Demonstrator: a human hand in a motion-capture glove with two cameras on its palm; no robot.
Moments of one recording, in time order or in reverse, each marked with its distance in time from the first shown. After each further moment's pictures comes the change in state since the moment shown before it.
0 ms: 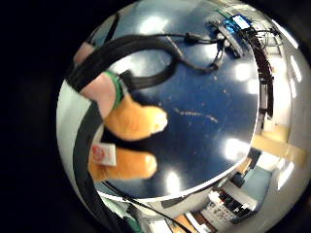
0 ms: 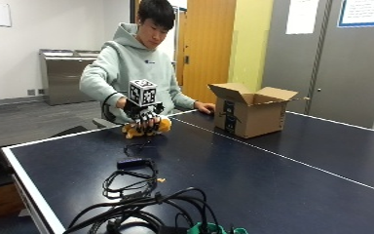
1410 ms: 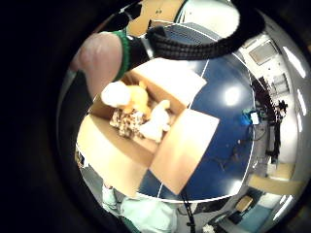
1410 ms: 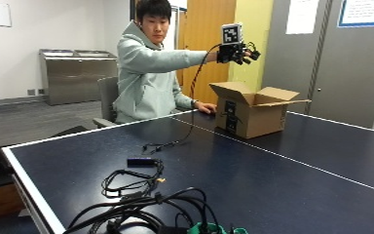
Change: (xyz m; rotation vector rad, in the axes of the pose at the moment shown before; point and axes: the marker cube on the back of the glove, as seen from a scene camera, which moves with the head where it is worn) arm -0.402 -0.131 -0.282 0.326 -0.118 -0.494
